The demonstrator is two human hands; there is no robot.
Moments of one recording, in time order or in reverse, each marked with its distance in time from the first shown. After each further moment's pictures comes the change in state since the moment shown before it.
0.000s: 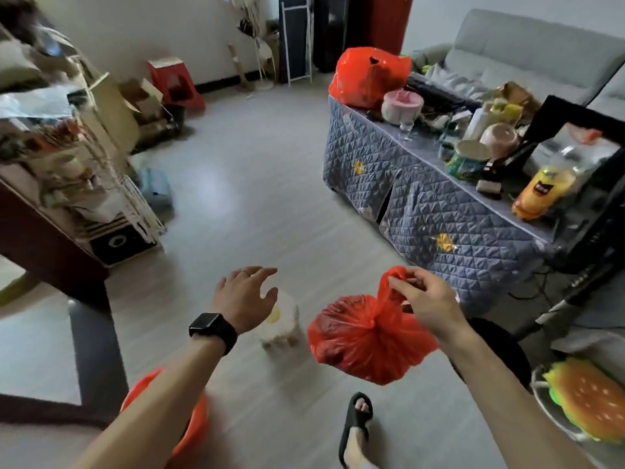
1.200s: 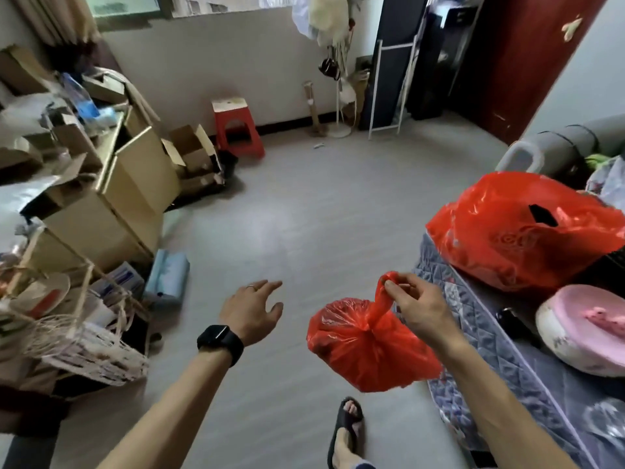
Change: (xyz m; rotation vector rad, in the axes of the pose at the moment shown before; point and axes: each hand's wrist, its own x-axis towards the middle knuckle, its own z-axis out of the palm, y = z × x) left_hand 0.918 -0.138 -0.148 -0.069 0.037 -0.268; right_hand 0.952 -0.308 0.274 -0.089 -0.296 -0.153
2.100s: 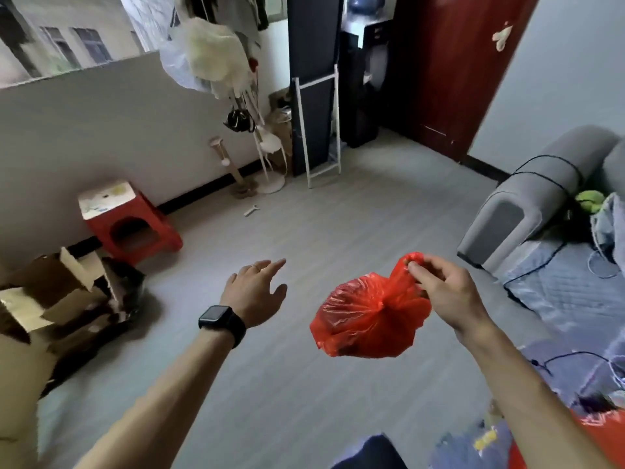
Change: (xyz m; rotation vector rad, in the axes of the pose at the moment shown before) left_hand 0.845 0.135 -0.168 0.124 -0.018 0.343; right_hand 0.745 -0.173 -0.062 0.121 0.380 0.054
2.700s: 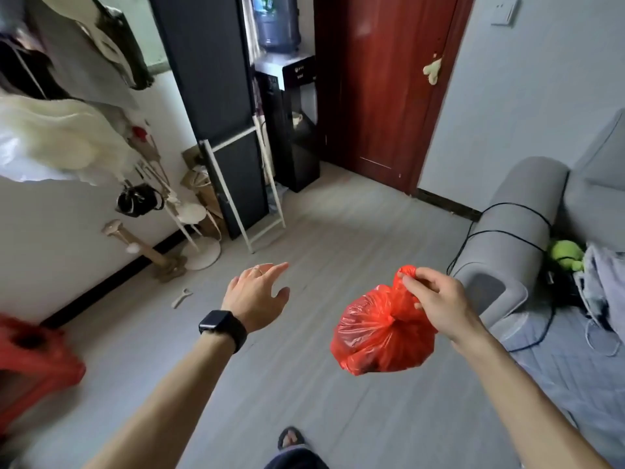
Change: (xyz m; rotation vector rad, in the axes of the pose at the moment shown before) left_hand 0.542 0.156 -0.025 0.030 -0.022 0.272; right_hand 0.481 -0.044 -0.076 -0.040 0.146 0.033
